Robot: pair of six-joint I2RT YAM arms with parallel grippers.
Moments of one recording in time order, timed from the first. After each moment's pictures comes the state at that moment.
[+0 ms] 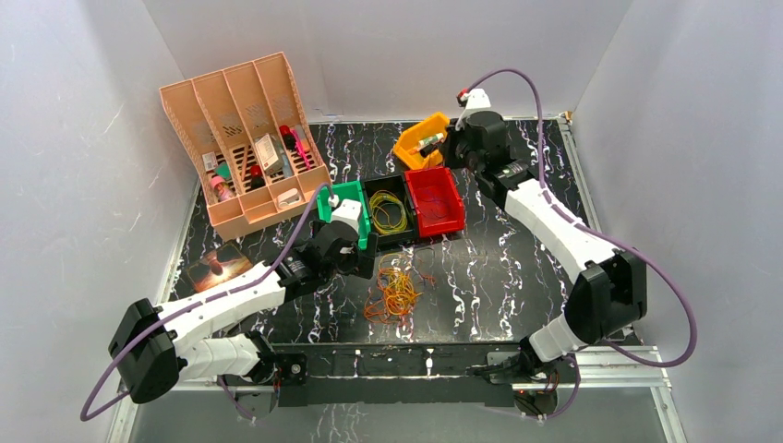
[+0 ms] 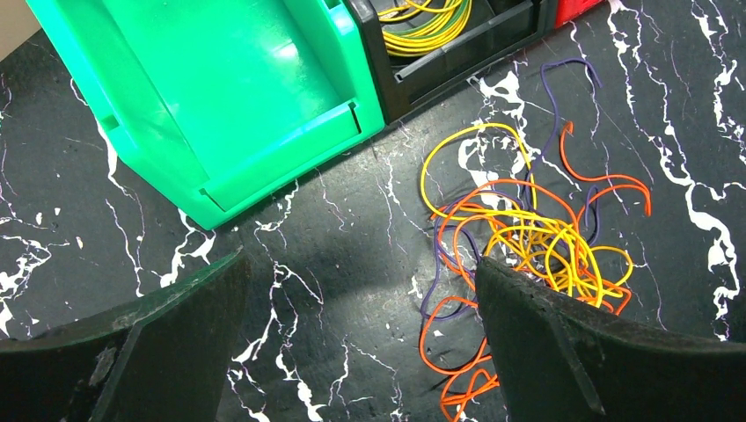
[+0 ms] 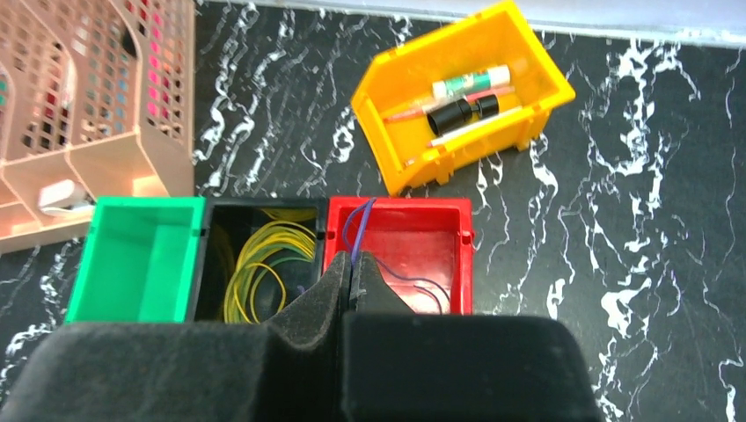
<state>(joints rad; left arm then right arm) -0.89 1.14 0.75 -0.38 -0.38 -0.42 0.48 1.49 1.33 -0.19 0.07 0.24</state>
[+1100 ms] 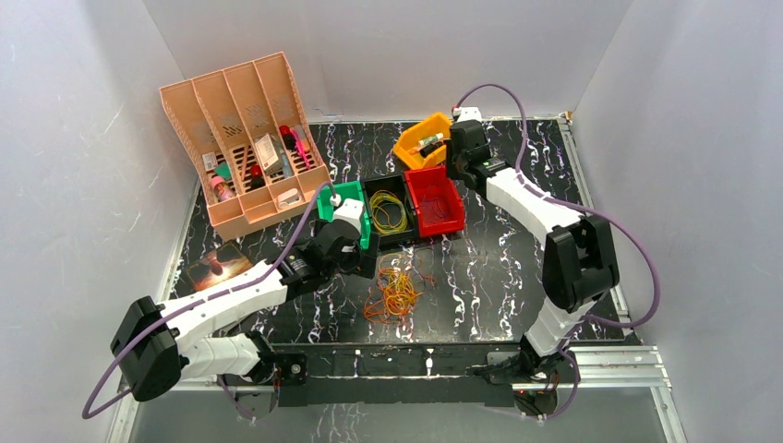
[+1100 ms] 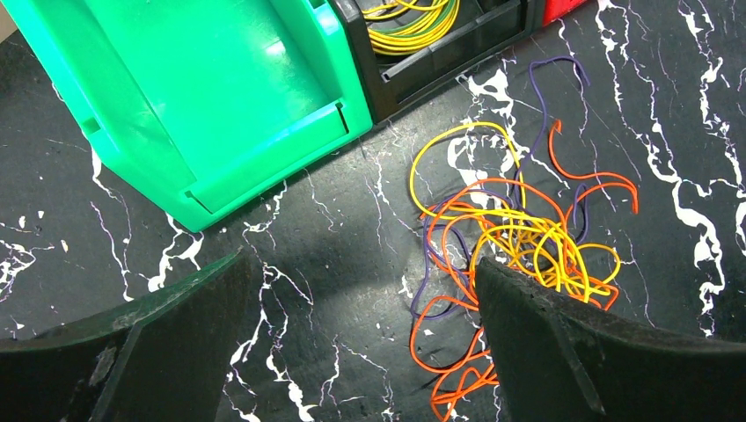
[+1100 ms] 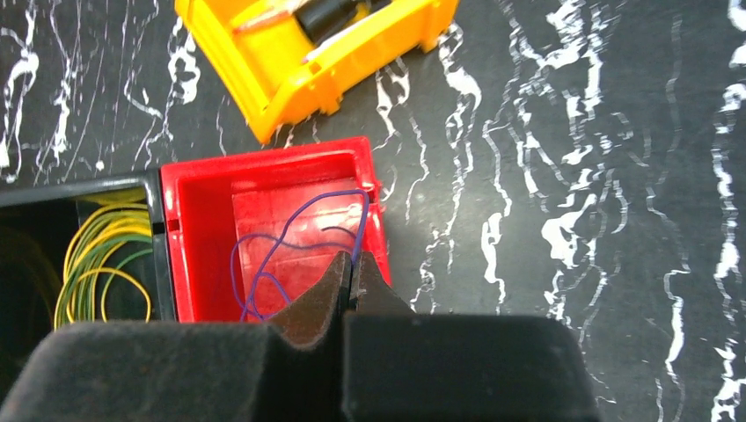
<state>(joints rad) -0.89 1.15 0.77 -0.37 -0.36 -0.43 0.45 1.70 1.36 -0.29 0.28 0.24</state>
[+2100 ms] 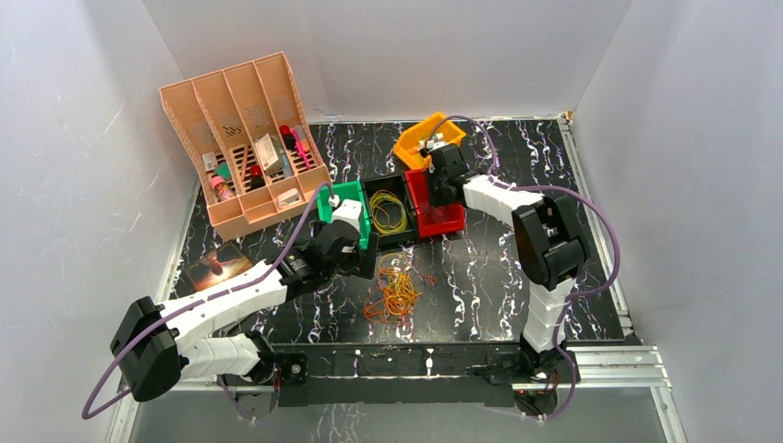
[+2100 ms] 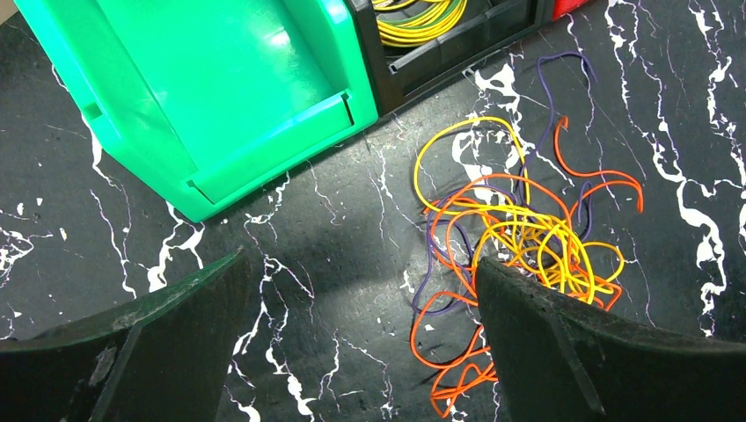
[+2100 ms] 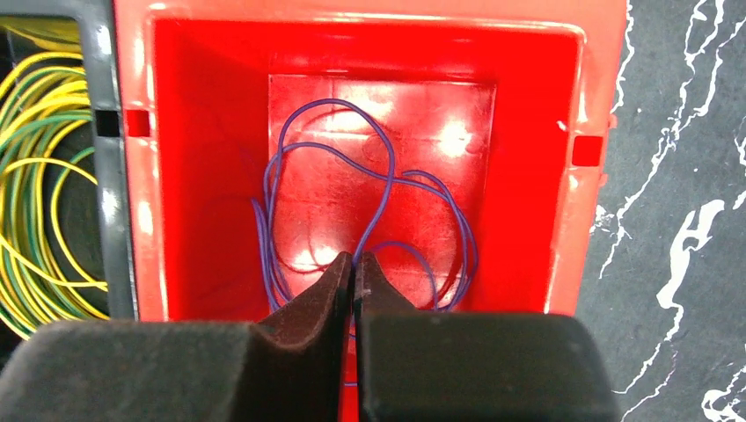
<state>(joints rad) -0.89 1.15 0.77 -0.39 -0.36 -0.45 0.49 1.92 1.32 -0.27 0.03 0.21</state>
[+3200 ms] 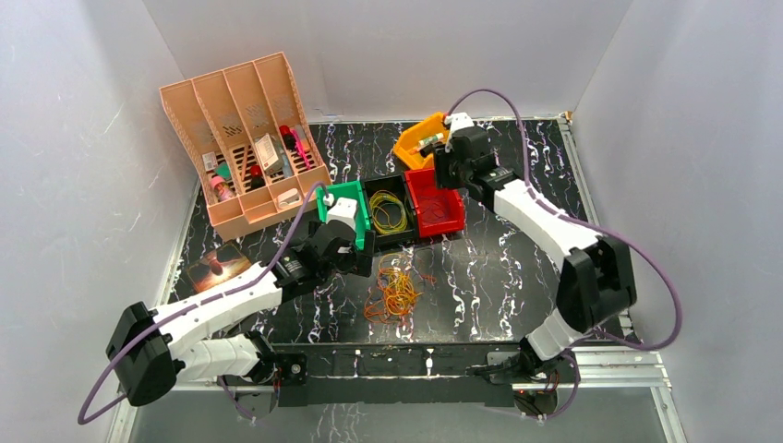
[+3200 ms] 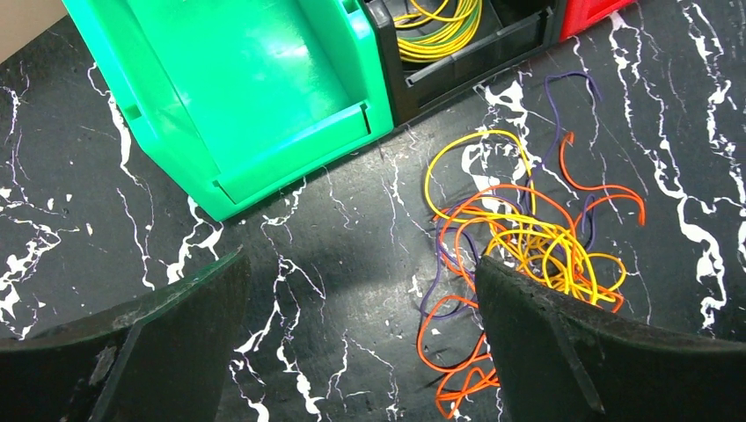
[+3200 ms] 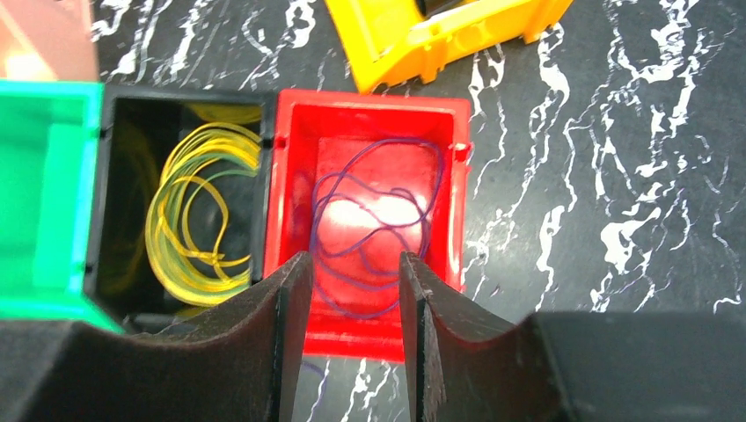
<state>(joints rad) -0.88 1.12 0.77 -0.41 -0.41 -0.46 0.49 1.62 1.30 -0.31 0.10 0.17</state>
